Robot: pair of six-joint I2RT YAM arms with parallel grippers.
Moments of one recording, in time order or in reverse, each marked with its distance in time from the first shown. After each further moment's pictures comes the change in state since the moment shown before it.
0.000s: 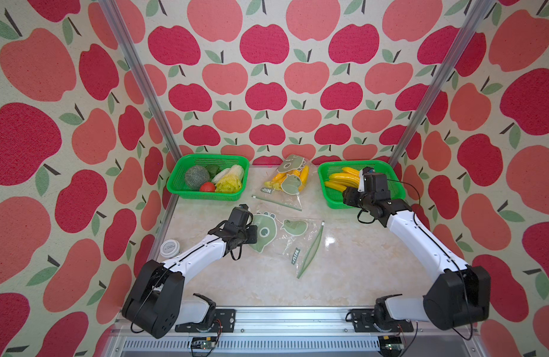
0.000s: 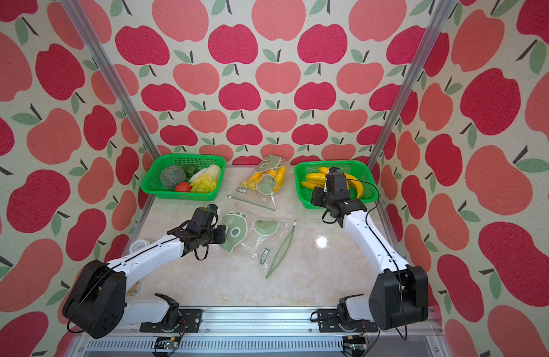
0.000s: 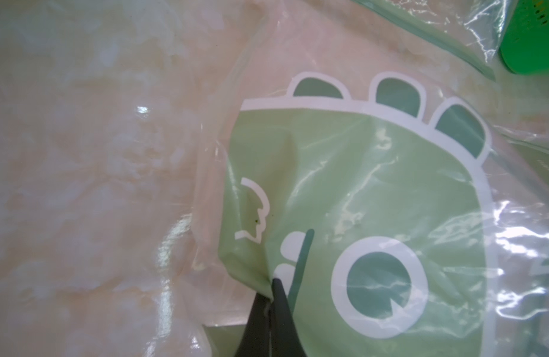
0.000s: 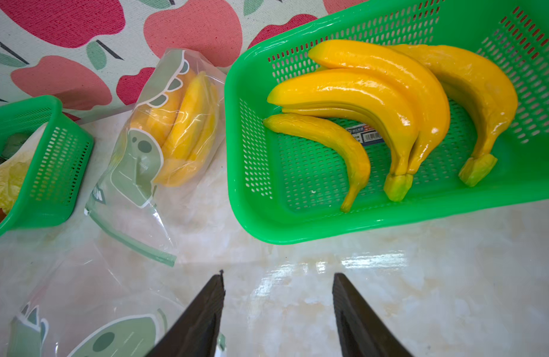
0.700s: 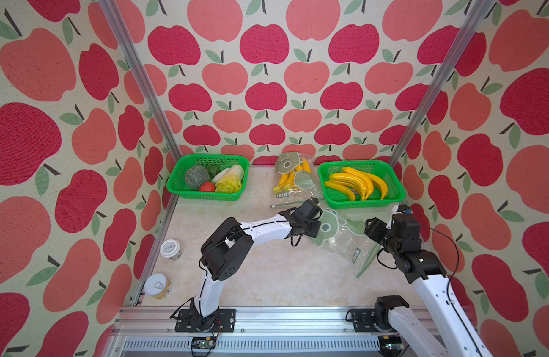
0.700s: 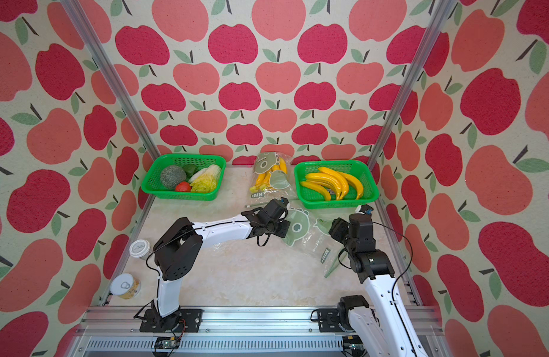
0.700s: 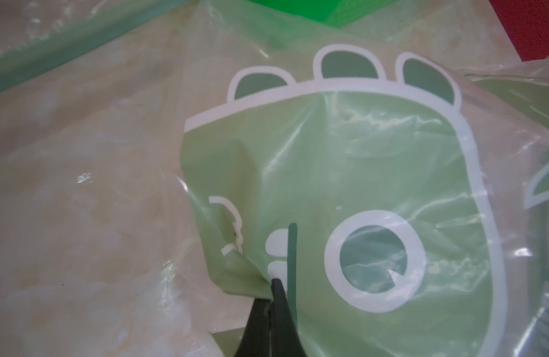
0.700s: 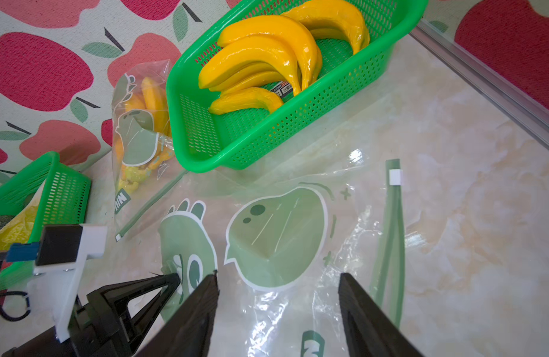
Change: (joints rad) left arm -0.438 0.666 0.719 0.008 -0.021 0.011; right arm -0.101 -0.609 -0.387 -0.159 0.067 0.206
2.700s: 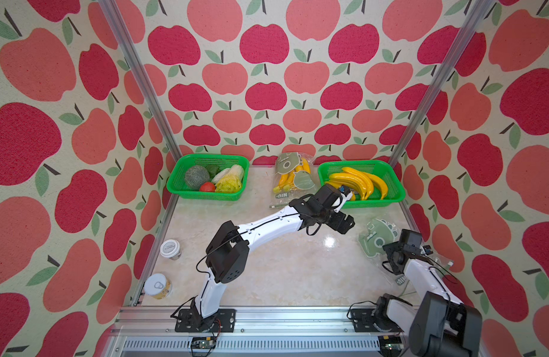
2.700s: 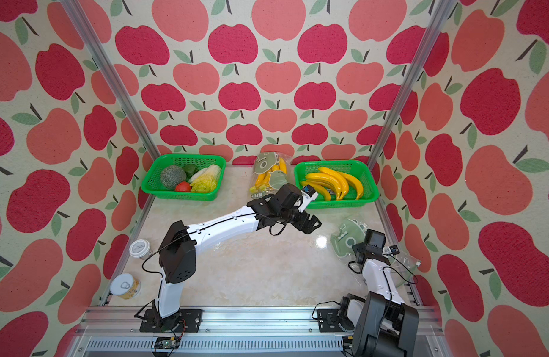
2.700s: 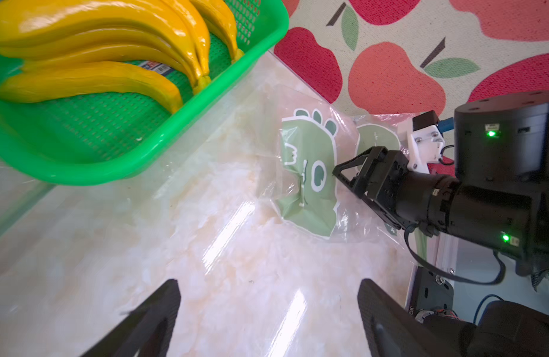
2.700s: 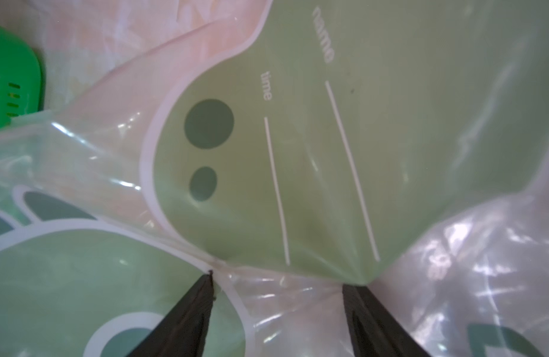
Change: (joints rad) left arm -0.034 -0.045 0.268 -0.100 0.188 0.159; right arm -0.502 0.379 -0.291 0.305 0.024 0.344
